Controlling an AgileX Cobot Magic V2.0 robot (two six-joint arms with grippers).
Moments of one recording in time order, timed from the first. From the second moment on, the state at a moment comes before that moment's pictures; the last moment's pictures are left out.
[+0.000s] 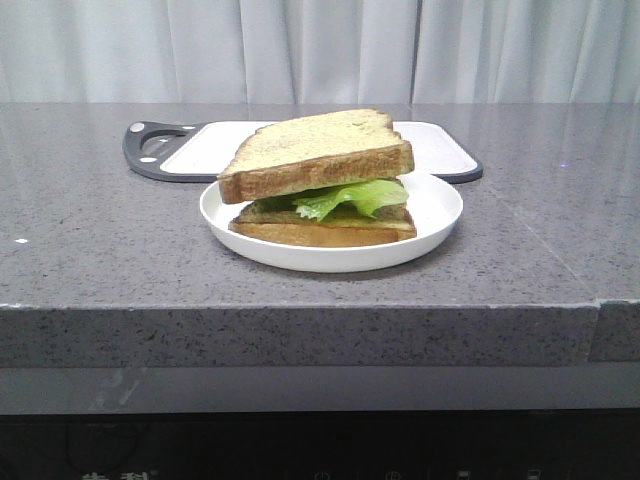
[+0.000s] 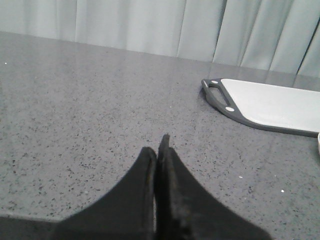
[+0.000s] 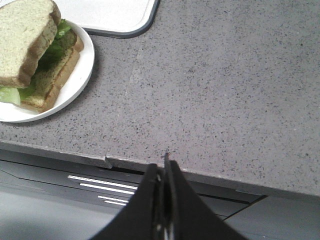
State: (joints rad) left arm -0.02 0.00 -0.04 -0.05 0.20 -0.09; right arm 0.23 0.56 -0.80 0.01 0.95 0.12
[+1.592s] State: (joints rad) left arm -0.02 0.00 0.00 -0.03 0.02 -0.09; right arm 0.16 0.33 -0.47 -0.04 0.60 0.12
